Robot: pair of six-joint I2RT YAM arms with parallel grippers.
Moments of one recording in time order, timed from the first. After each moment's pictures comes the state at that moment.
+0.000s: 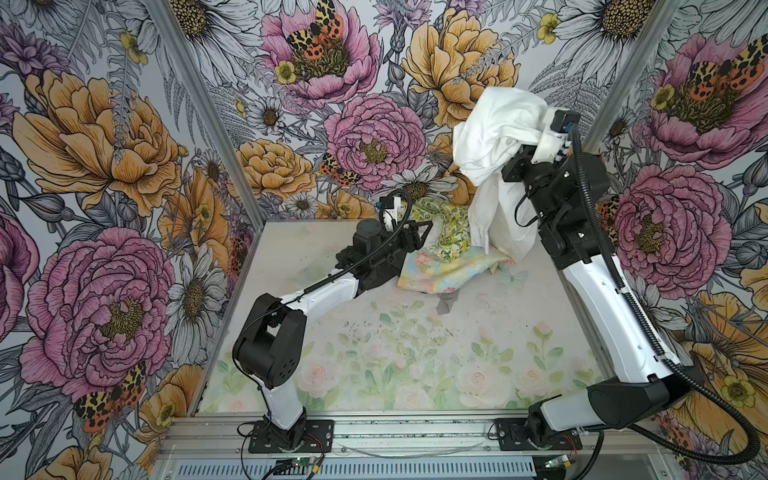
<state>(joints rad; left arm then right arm) -0.54 1.73 1.25 0.50 0.31 -0.58 0.30 1.45 1.79 -0.12 0.12 0.07</state>
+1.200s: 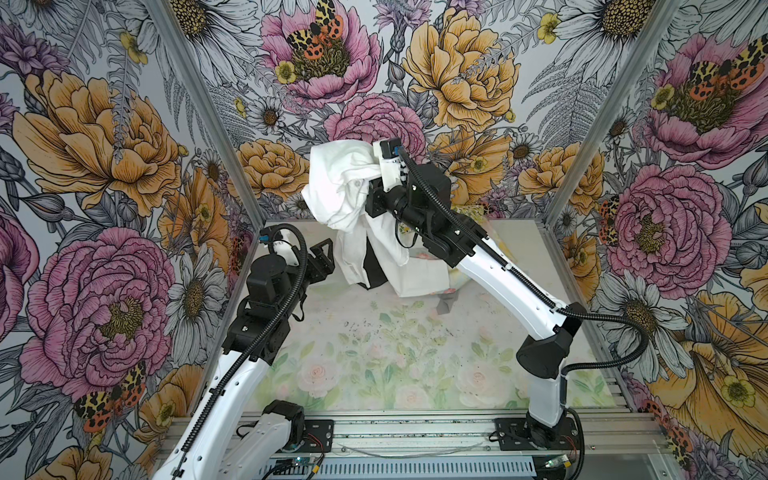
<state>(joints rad) -0.25 0.87 0.95 -0.25 -0.01 -0.56 0.81 1.93 2.24 -0.33 0.08 0.11</state>
